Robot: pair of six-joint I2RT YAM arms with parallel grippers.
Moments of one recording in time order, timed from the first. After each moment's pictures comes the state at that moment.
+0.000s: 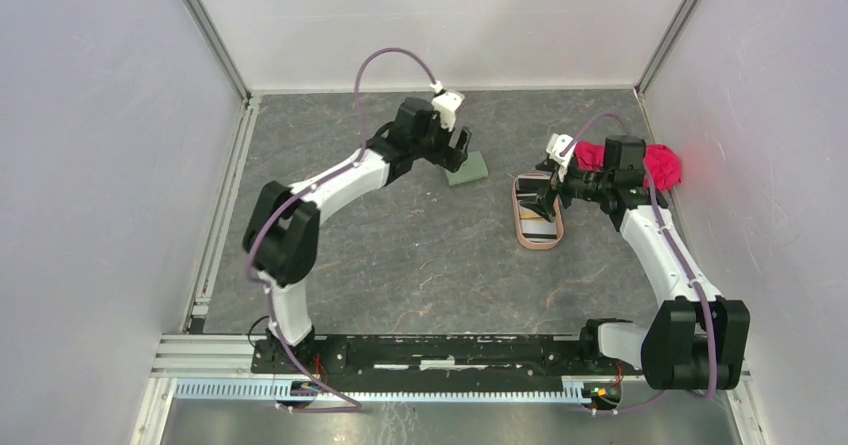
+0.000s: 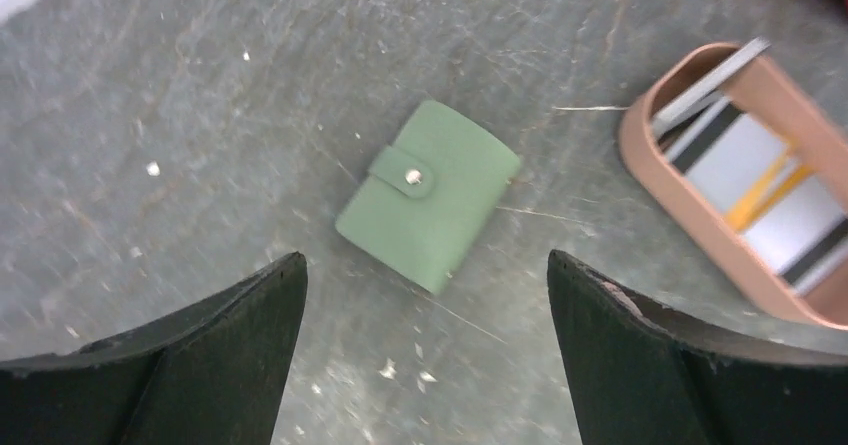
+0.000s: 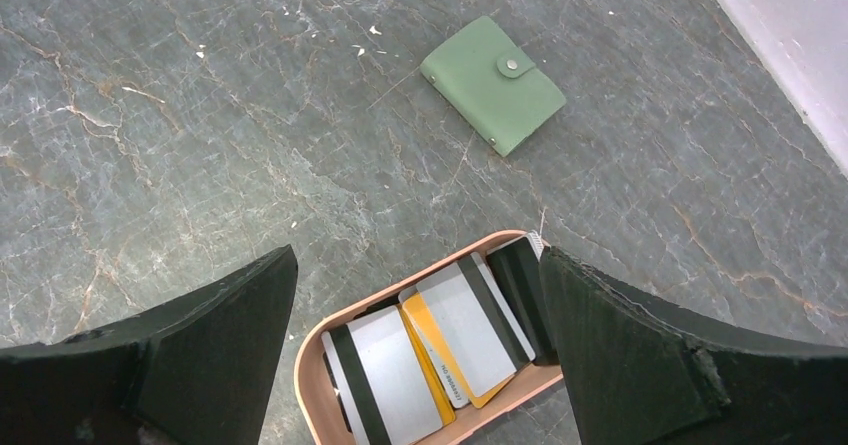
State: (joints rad) left arm -0.61 1.83 1.39 -0.06 0.12 -0.04; right arm 0.00 1.21 0.88 -0.35 -0.93 -0.77
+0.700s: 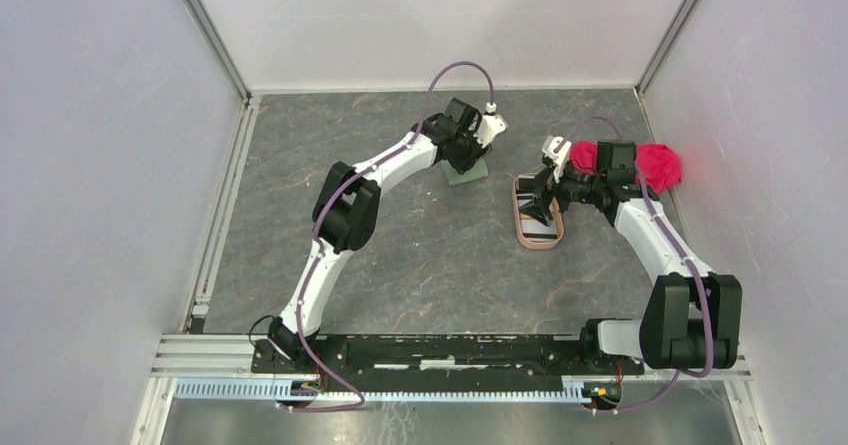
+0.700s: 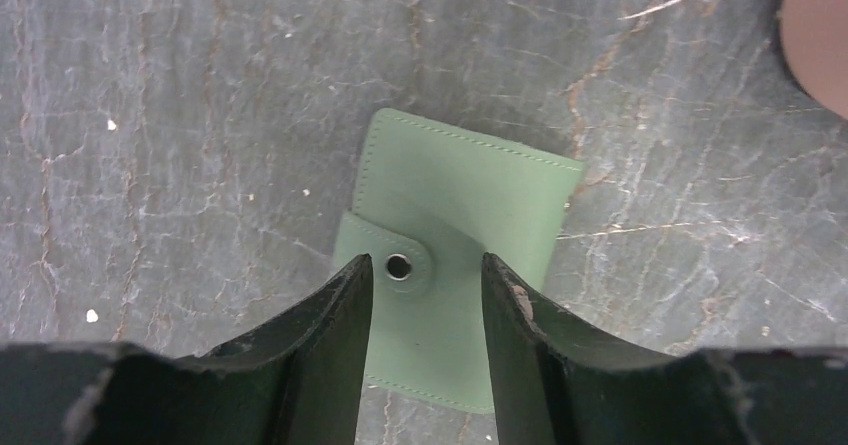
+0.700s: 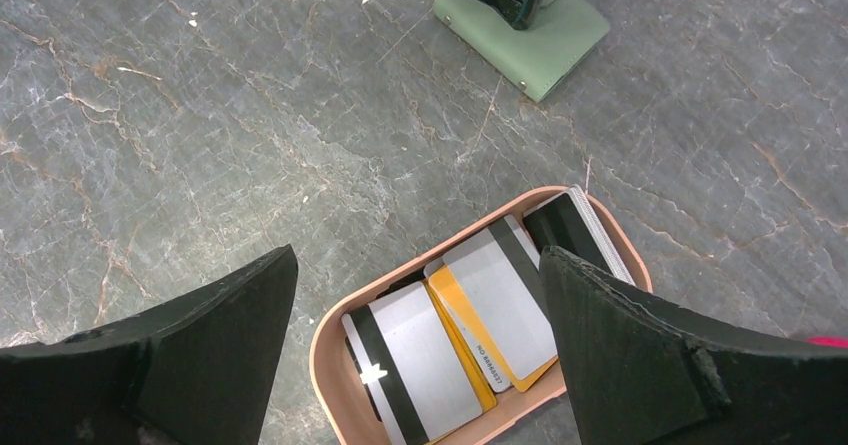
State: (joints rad) left arm -0.65 2.40 2.06 -0.49 0.11 0.40; right arm -0.01 1.30 0.85 -0.33 -0.89 -0.71
